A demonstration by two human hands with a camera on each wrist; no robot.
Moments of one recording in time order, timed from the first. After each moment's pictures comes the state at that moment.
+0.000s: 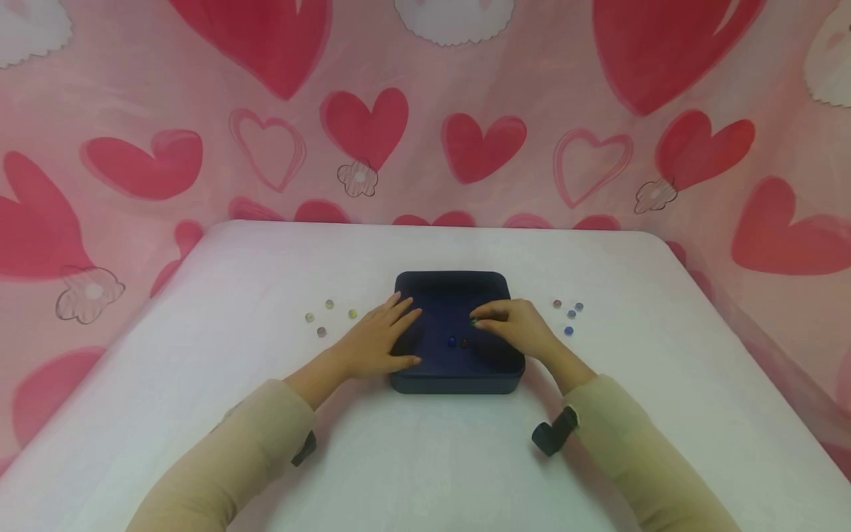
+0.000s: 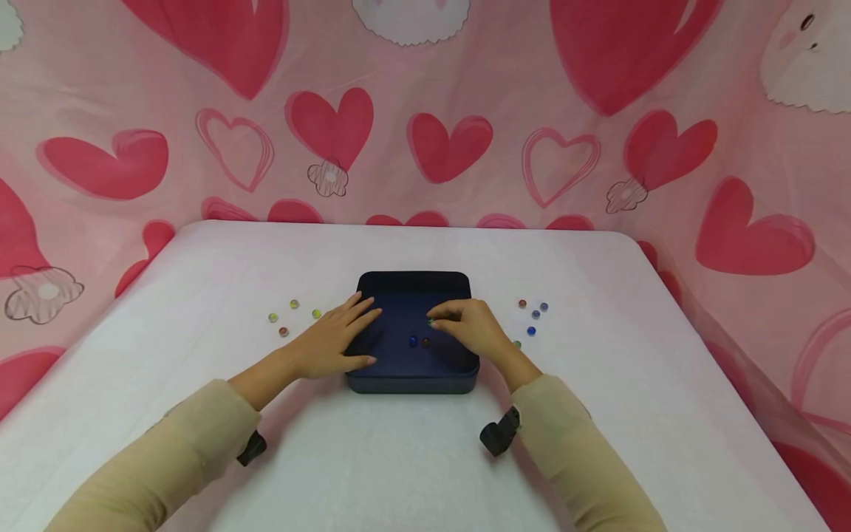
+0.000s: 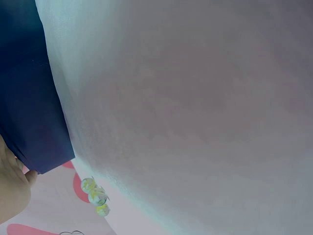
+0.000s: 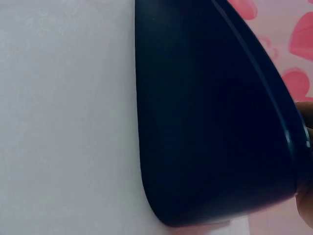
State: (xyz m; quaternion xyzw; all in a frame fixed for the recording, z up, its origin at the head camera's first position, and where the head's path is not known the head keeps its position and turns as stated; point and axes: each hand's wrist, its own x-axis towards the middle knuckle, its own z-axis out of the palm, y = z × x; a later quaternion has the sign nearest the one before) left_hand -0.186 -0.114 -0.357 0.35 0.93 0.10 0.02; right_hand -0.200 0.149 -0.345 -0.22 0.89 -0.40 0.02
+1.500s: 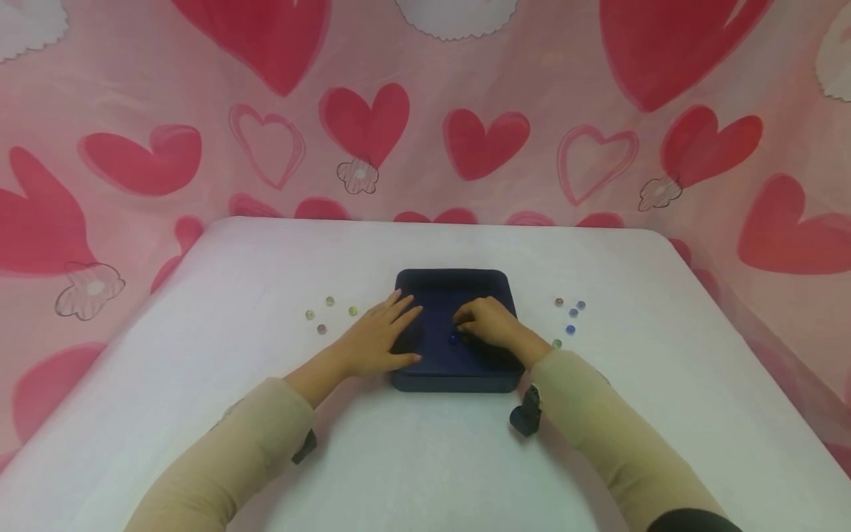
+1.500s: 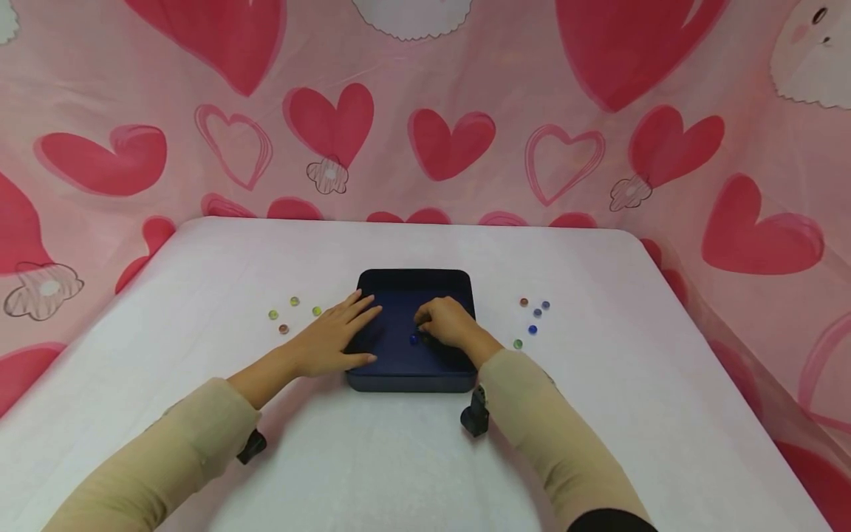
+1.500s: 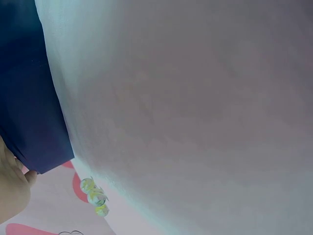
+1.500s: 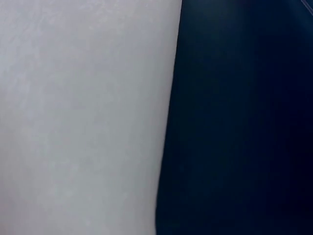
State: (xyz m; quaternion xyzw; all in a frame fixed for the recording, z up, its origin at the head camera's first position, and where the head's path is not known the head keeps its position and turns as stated) left_hand -0.191 -0.116 -0.360 0.35 0.93 0.10 0.01; right_hand -0.229 0.114 -0.359 -0.27 0.93 -0.22 0.07
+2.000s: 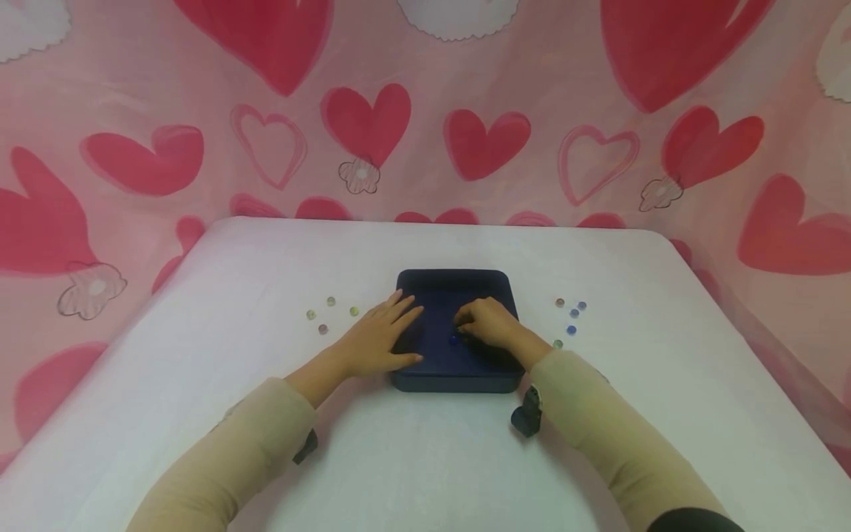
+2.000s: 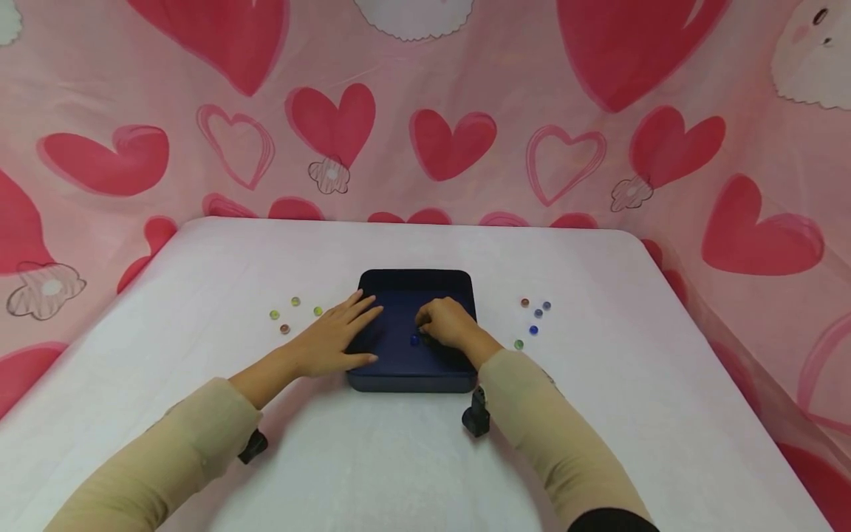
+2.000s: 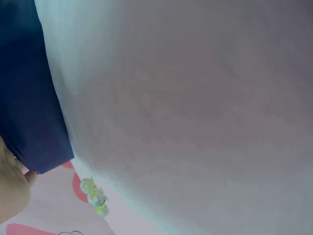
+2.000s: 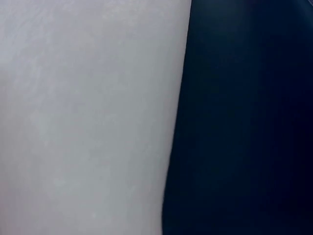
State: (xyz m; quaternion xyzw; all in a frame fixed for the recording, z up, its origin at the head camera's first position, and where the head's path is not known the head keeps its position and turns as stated) left_hand -0.191 -0.116 -0.358 0.35 0.93 0.11 0.01; right_hand -0.229 0.111 -0.358 -0.26 0.94 -0.20 0.08
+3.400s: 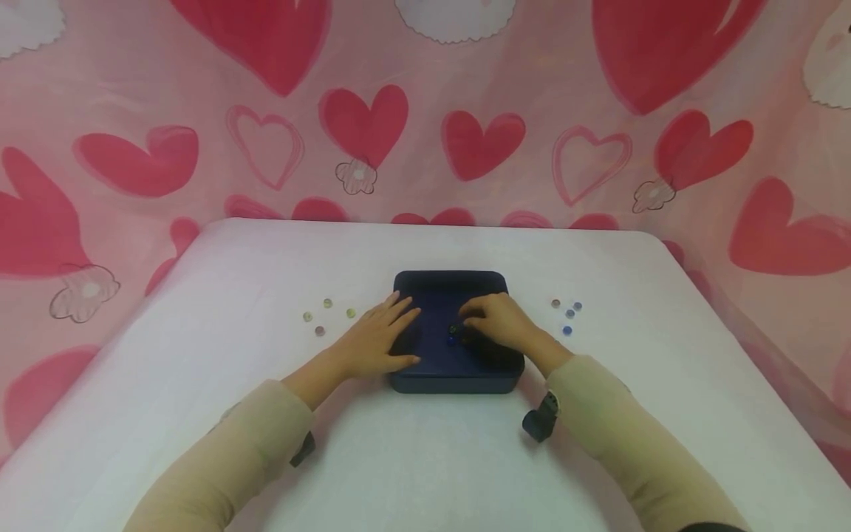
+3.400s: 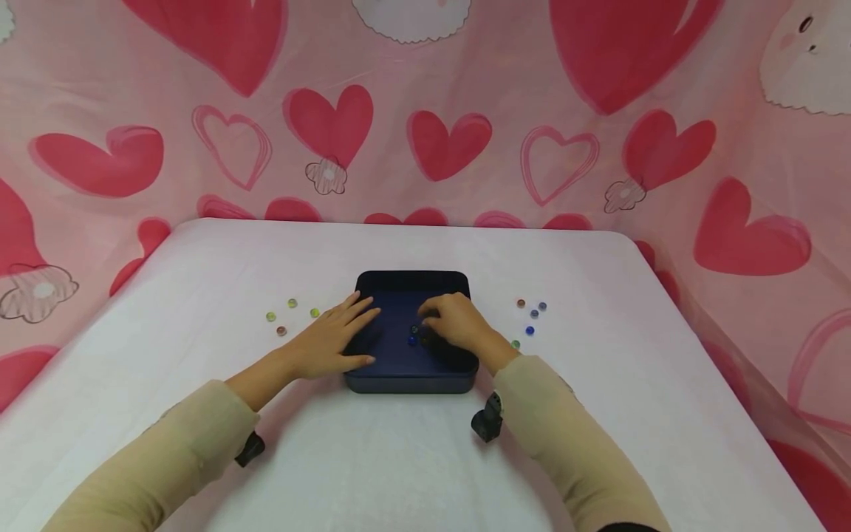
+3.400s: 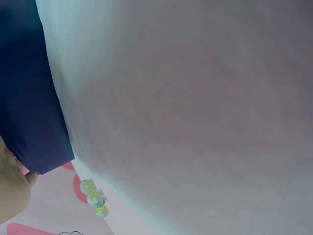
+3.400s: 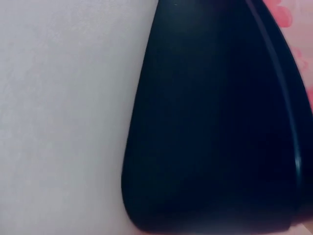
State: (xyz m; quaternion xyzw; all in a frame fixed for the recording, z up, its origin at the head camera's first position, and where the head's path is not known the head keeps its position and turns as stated) left_hand -0.192 -0.118 -0.360 0.35 0.93 0.11 0.02; right_hand -0.218 0.127 -0.341 -0.27 0.93 -0.25 0.02
